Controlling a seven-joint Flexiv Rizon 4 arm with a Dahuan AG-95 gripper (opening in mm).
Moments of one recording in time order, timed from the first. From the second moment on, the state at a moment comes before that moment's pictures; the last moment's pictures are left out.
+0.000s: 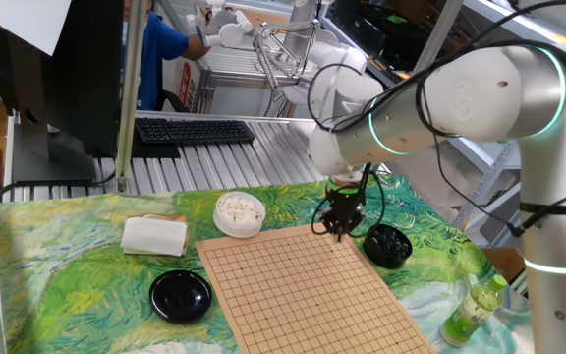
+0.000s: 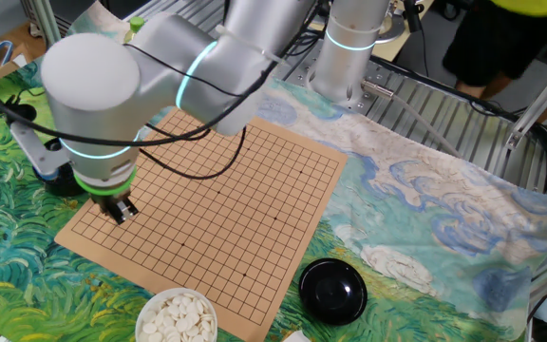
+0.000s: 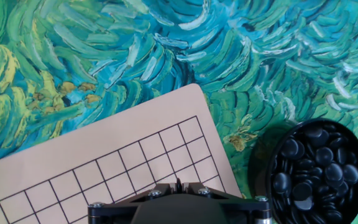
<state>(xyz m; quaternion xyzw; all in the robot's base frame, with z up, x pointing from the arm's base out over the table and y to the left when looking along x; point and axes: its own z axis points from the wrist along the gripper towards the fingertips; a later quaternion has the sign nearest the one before) 0.647 -0.200 0.023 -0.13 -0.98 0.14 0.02</state>
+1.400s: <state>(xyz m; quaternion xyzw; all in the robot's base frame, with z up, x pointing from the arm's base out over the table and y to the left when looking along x) 0.636 -0.205 0.008 -0.11 -0.98 0.18 0.02</state>
